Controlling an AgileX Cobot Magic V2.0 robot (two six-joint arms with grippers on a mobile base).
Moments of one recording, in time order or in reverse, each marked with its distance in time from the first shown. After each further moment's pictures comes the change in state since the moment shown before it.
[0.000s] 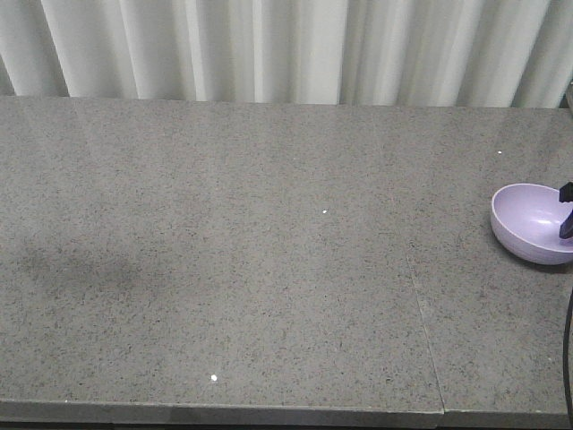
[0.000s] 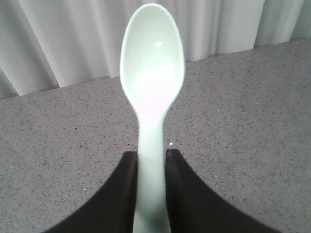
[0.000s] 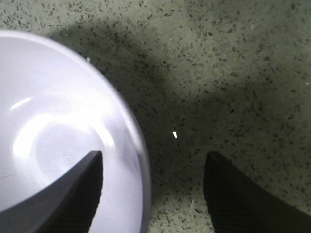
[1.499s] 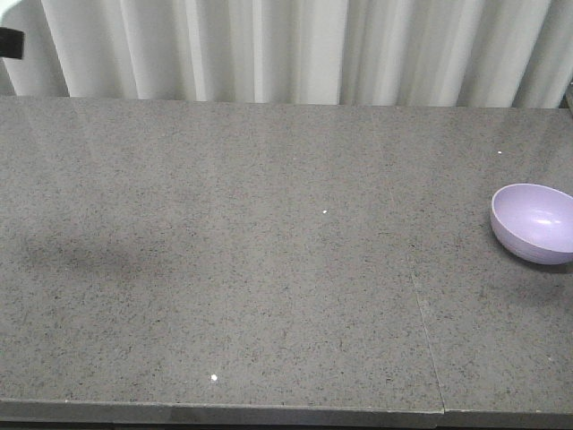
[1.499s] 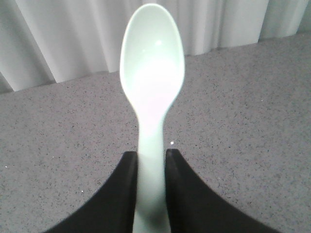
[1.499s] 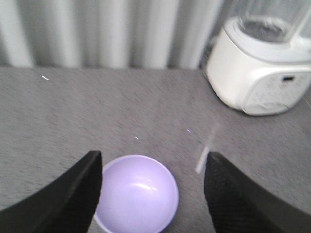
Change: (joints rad) left arm 0.000 0.048 0.000 0.000 -0.030 0.000; right arm 0.391 -0.772 0.129 -0.580 -0.132 0.427
